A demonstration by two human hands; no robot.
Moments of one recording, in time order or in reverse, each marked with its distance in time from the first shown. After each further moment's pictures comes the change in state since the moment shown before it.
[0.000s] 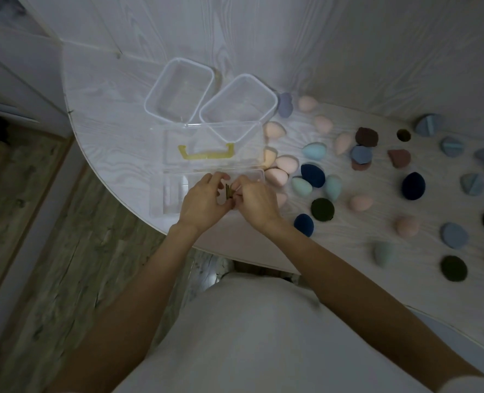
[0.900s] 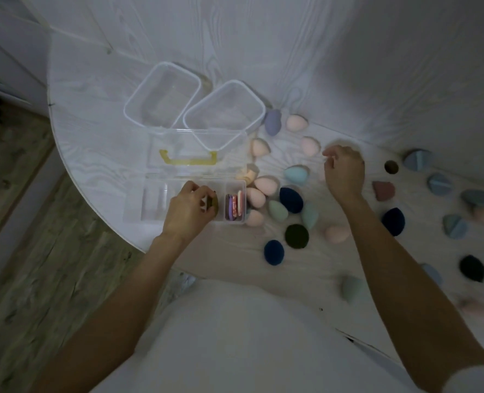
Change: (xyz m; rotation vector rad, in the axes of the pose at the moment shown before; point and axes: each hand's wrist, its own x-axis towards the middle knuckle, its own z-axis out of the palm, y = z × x) left_hand 0.021 0.027 0.020 0.024 0.127 -0.091; right_hand 0.071 0.186 -0.128 -0.153 0.401 0.176
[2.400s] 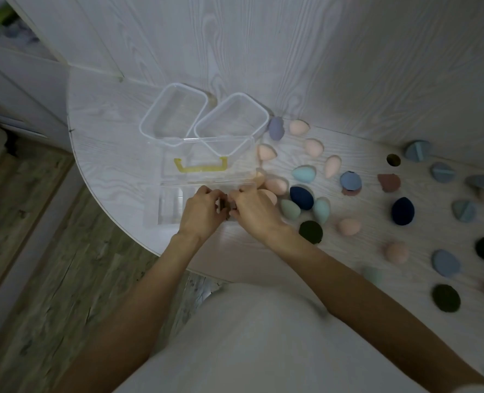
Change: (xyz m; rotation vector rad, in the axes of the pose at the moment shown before) left_hand 0.003 -0.004 -0.009 0.067 -0.085 0.035; right_hand -0.113 -0.172 0.017 -0.037 -0.436 -0.428
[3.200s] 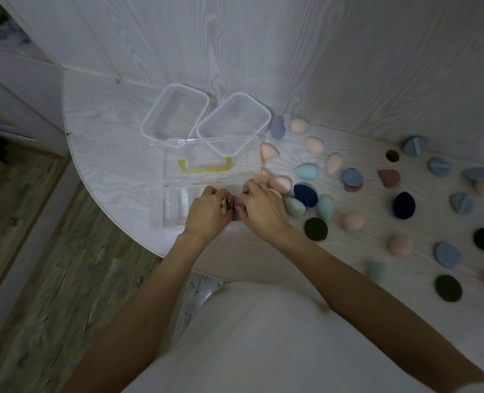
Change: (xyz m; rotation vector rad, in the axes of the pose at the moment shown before) left_hand 0.003 -0.008 -0.001 -0.024 -0.038 0.047; right_hand -0.004 0.002 0.011 -0.073 0.138 0.000
